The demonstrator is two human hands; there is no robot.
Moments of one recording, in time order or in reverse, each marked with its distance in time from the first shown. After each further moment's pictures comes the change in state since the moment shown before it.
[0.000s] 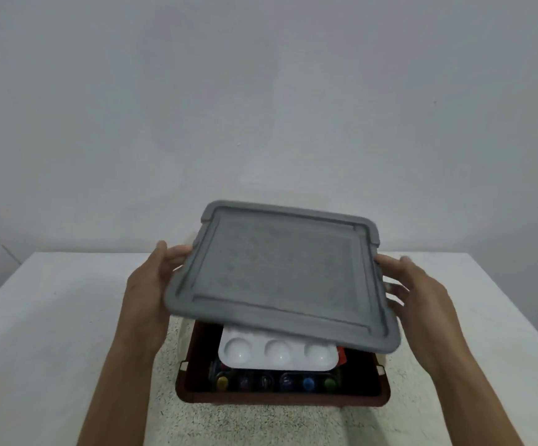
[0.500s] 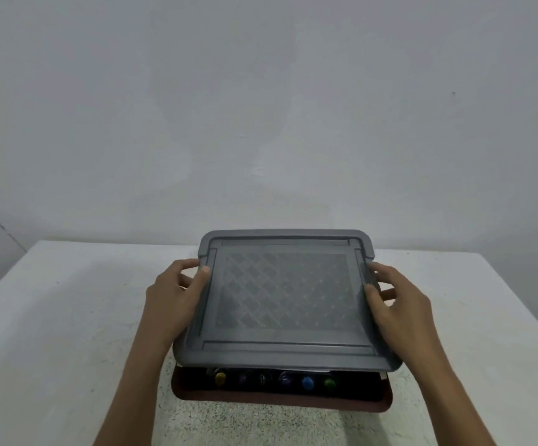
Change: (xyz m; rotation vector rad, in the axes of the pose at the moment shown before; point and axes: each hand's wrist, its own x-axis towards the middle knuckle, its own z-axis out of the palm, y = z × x) left_hand 0.010 -0.040 0.000 0.836 0.088 0.175; right_hand 0.016 0.034 0.006 -0.721 0.022 -0.284
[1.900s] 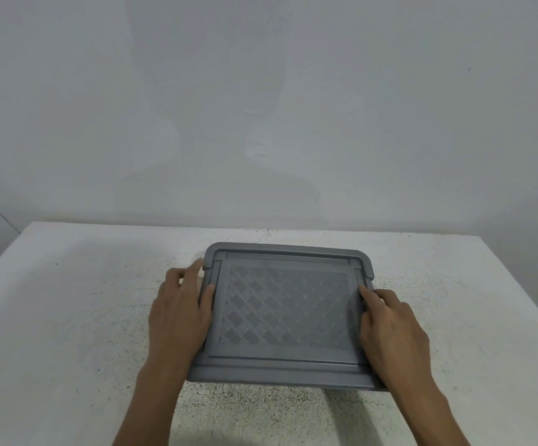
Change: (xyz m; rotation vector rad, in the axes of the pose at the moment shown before) left_hand -0.029 -0.039 0.014 0.481 0.029 0.168; right_hand -0.049 0.017 0.038 -0.679 0.020 -0.106
